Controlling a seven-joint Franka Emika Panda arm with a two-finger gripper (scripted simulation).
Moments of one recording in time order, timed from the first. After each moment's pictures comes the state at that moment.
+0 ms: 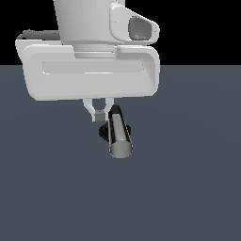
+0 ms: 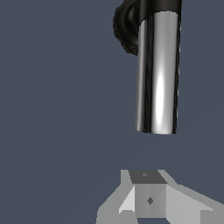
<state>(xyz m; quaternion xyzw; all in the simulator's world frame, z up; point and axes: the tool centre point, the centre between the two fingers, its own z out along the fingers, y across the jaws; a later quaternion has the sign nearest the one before) -0.194 0.038 0.206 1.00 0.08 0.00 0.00</state>
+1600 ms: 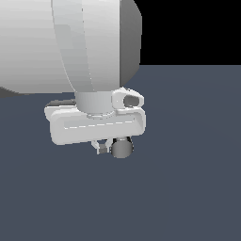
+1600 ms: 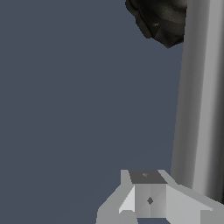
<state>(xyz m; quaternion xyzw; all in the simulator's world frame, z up) -0.164 0.044 0.104 0.99 0.11 0.00 0.00</state>
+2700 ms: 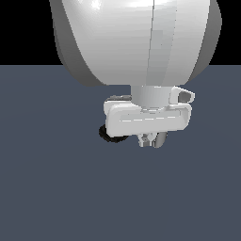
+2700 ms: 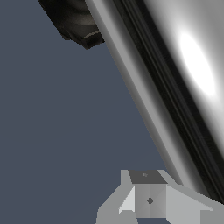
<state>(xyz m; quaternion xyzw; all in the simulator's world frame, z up) -0.140 -0.065 0.105 1.00 0.09 0.00 0.00</state>
